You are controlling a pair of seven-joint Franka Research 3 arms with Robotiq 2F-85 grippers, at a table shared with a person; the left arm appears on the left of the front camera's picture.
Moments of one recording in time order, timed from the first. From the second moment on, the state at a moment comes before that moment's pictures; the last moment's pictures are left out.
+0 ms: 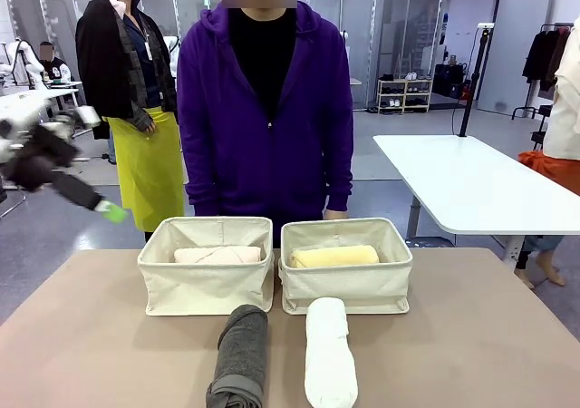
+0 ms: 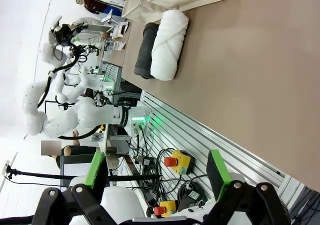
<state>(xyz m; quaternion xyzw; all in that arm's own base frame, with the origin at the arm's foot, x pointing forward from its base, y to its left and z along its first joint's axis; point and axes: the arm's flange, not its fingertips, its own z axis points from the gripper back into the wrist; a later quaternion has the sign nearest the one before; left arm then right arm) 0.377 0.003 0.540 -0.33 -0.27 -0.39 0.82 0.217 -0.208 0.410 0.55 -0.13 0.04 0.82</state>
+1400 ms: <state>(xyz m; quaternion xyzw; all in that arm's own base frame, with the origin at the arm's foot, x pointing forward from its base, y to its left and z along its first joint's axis) 0.262 0.232 0.424 -0.47 -0.30 -0.15 0.81 0.218 -0.207 0.410 0.55 -0.13 0.04 0.82</state>
